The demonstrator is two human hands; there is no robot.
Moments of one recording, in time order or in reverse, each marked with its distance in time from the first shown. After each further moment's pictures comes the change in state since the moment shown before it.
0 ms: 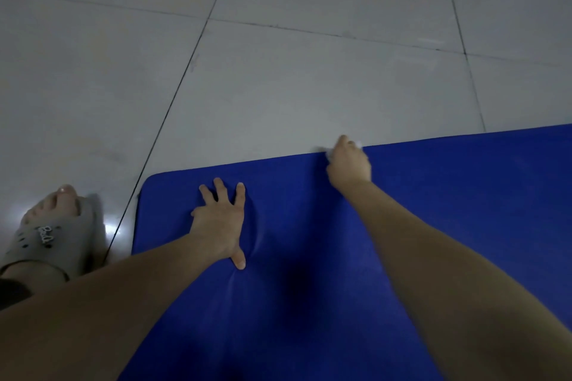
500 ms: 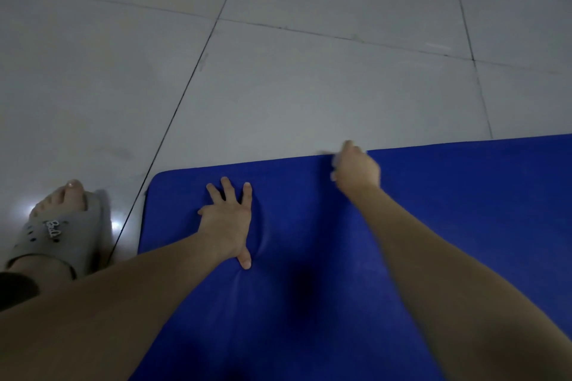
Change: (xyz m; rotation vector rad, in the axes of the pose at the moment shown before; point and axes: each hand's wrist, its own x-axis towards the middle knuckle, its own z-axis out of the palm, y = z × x) left_hand 0.004 0.000 0.004 0.019 0.011 -0.004; right_hand -0.006 -0.001 -0.002 -0.094 -0.007 -0.031
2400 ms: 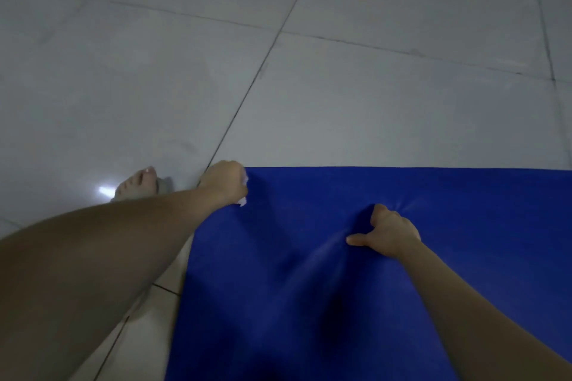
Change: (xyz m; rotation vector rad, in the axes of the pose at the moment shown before) left_hand 0.034 -0.120 -0.012 -0.462 0.166 -0.209; right_hand -0.075 -0.002 0.013 0.115 -0.455 -0.034
